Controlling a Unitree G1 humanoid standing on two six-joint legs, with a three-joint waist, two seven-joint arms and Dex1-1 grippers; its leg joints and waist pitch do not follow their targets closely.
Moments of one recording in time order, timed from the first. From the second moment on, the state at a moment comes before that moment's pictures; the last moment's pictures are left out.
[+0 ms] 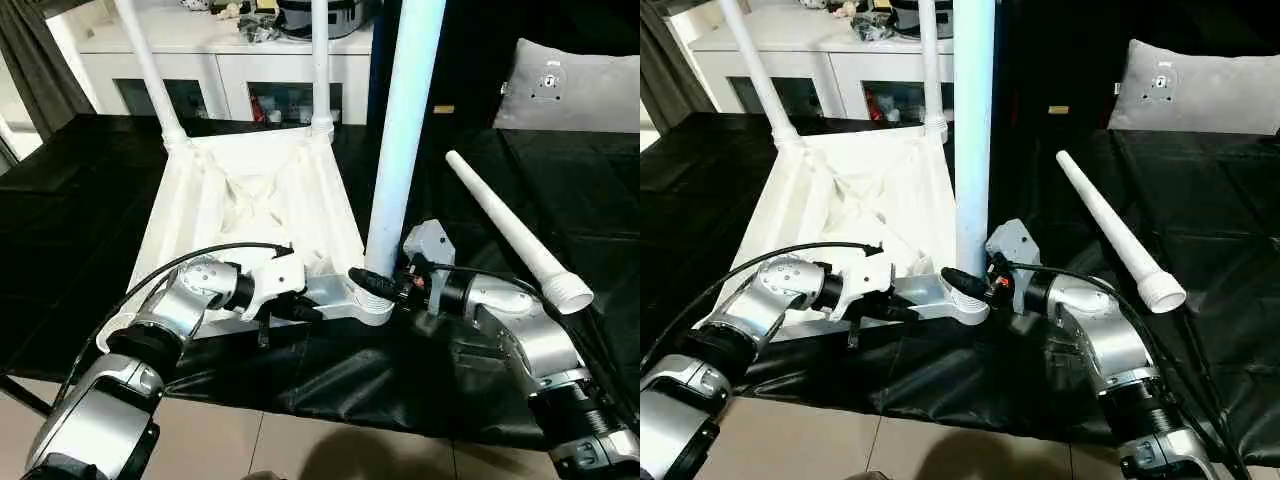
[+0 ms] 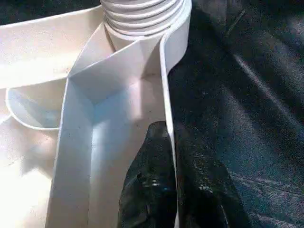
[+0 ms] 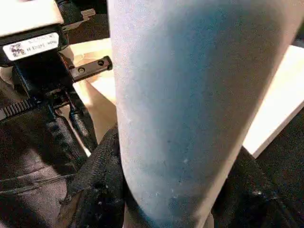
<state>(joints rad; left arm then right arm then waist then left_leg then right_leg) -0.67 0.35 -0.36 0.84 0.07 -0.22 -1.20 -0.37 -0.35 0.20 0.27 0.20 0.19 0.84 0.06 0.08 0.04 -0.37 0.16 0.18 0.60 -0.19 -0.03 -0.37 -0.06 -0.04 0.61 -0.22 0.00</state>
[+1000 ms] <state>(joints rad) -0.36 0.28 -0.32 0.13 0.19 0.39 -0.80 -0.44 -0.21 0.15 0.33 0.15 0.23 0.56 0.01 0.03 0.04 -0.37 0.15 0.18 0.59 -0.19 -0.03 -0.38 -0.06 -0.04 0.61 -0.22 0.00</state>
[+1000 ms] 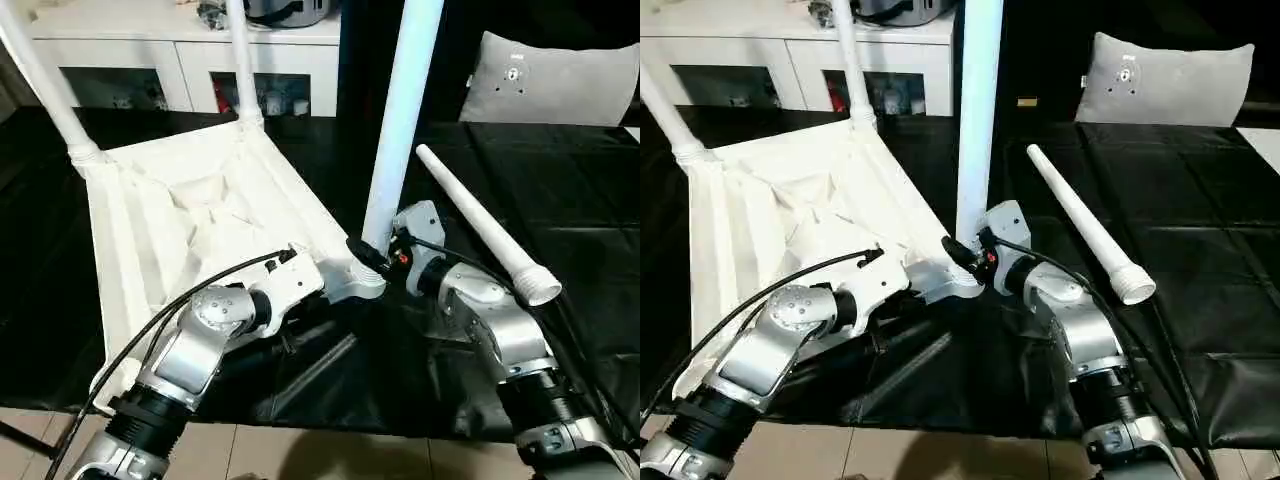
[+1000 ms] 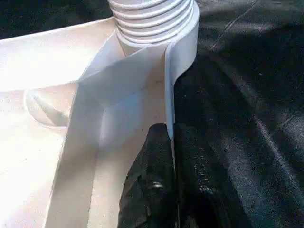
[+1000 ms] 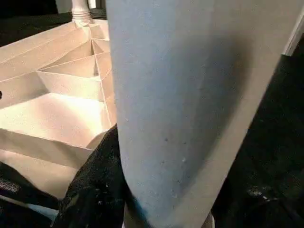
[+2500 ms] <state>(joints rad) -0.55 0.43 -0.37 0.52 0.12 -0.11 -1.02 -0.28 -0.47 0.10 0.29 0.22 0.14 0.93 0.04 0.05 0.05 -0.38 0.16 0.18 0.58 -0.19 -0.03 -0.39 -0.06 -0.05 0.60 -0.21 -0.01</state>
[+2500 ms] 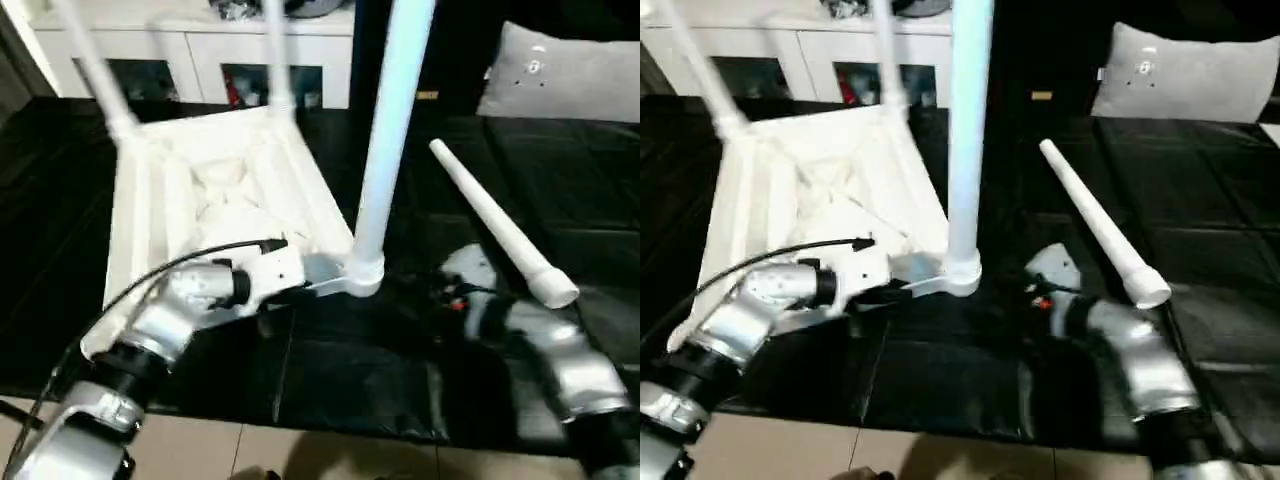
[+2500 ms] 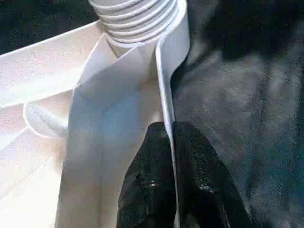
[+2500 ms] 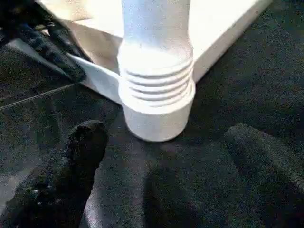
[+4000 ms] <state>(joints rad) -0.55 0.45 -0.41 0.55 0.10 -0.26 -1.19 -0.38 -0.45 0.18 0.37 0.23 0.15 1.16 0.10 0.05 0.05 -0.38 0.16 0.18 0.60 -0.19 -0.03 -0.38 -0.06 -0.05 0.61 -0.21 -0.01</state>
